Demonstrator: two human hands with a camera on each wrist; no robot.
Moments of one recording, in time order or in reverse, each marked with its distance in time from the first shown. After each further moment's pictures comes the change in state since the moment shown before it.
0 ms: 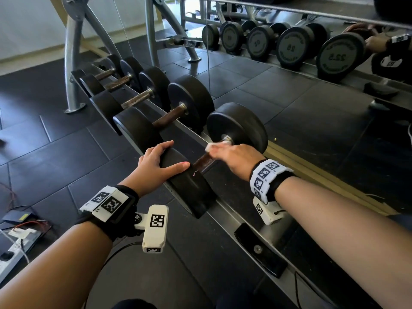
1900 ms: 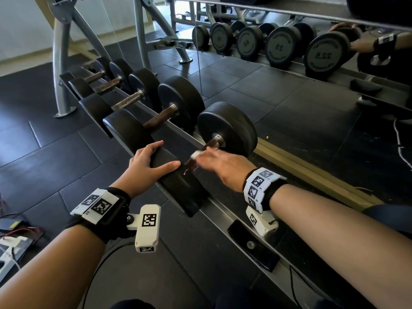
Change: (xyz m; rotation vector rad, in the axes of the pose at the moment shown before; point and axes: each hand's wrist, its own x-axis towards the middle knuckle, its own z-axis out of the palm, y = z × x) left_hand -0.004 0.003 0.003 -0.030 0.031 0.000; right_hand -0.024 -0.007 0.022 0.092 0.077 0.039
